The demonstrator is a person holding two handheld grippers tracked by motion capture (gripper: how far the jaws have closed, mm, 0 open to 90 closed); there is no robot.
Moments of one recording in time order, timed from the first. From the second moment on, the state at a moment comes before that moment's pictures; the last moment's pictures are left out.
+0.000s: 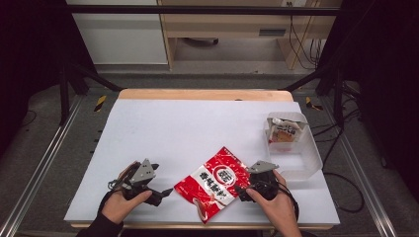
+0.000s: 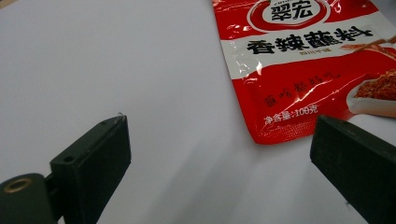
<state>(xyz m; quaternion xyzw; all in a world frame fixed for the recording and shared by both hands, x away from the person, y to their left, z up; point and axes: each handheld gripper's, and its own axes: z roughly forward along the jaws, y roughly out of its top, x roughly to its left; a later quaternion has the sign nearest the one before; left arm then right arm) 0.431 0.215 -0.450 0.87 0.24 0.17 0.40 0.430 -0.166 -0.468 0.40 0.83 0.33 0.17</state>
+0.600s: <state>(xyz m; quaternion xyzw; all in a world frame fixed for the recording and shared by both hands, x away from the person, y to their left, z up) 0.431 0.214 -0.451 0.87 0.24 0.17 0.40 0.424 -0.163 -0.461 0.42 0.82 0.36 0.18</state>
